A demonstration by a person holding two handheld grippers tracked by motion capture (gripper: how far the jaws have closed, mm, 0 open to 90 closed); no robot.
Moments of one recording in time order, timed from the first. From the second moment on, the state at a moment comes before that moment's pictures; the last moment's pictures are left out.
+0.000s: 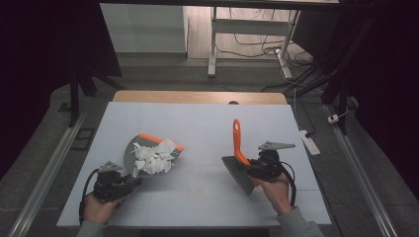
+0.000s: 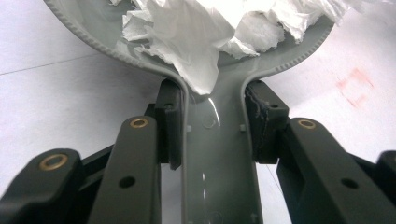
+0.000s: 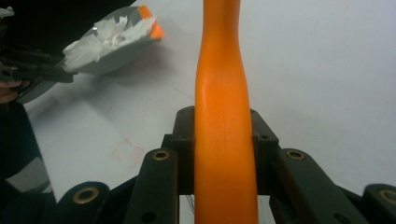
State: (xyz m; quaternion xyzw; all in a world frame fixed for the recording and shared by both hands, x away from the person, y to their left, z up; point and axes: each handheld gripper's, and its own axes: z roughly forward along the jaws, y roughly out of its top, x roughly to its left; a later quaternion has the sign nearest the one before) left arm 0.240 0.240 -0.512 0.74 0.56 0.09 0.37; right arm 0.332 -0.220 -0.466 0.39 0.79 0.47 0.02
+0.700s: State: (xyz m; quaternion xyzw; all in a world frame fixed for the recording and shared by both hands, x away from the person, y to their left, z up) left arm 0.263 0.222 -0.533 0.69 0.64 0.12 0.32; right arm 0.351 -0.241 -0.499 0.45 0.78 0.42 -0.05
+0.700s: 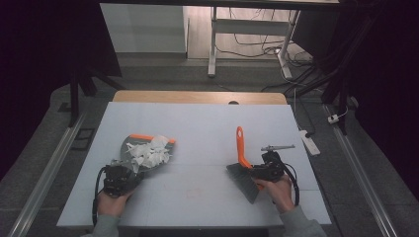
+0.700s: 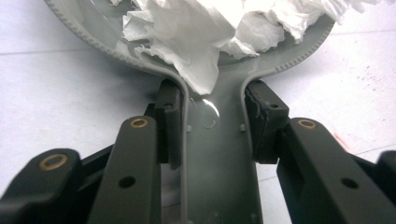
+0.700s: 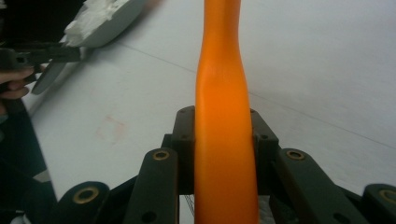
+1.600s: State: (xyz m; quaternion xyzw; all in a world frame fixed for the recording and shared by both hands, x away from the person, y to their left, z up) left arm 0.230 0.234 -0.502 0.72 0.57 0.18 0.35; right arm 0.362 -0.255 -0.503 0.47 0.81 0.36 0.08
